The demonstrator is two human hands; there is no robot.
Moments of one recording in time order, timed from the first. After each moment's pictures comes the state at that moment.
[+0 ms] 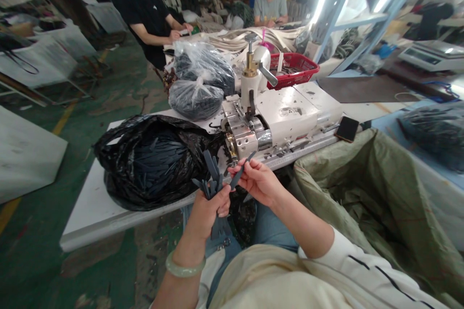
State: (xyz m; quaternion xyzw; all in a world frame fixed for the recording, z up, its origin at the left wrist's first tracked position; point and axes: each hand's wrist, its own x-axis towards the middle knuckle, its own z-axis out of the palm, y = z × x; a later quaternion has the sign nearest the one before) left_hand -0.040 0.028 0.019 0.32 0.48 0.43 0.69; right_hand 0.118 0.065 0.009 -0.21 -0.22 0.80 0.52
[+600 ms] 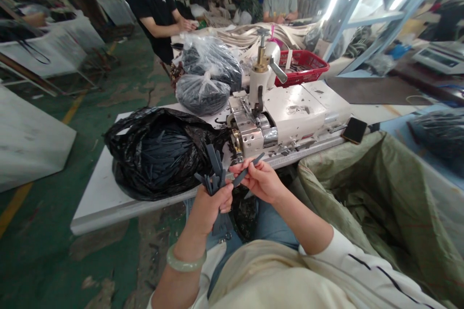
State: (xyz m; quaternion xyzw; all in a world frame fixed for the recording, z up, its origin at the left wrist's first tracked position) left_hand -0.043 0.021 0.029 0.32 0.49 0.45 0.67; right_hand 0.115 0.063 -0.001 -0.19 -0.29 0.80 0.49
